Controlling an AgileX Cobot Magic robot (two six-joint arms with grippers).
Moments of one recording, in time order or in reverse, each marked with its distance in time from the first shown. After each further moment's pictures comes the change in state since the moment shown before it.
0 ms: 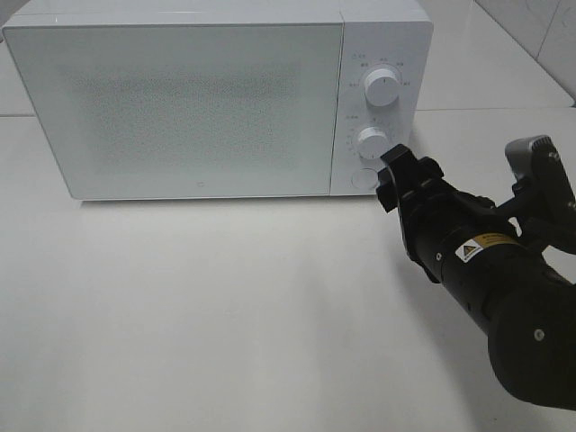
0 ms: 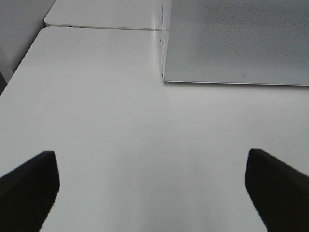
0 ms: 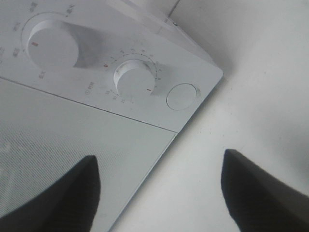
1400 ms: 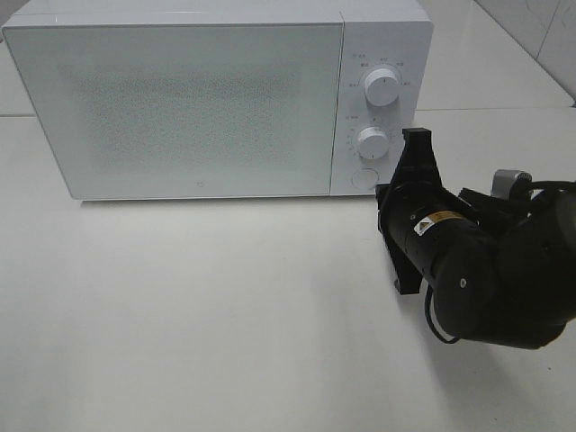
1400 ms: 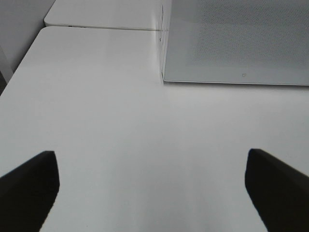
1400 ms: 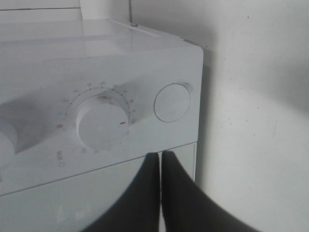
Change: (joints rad) left arm 0.000 0.000 0.000 0.000 0.000 0.000; right arm -0.142 0.203 -0.157 -0.132 0.027 0.554
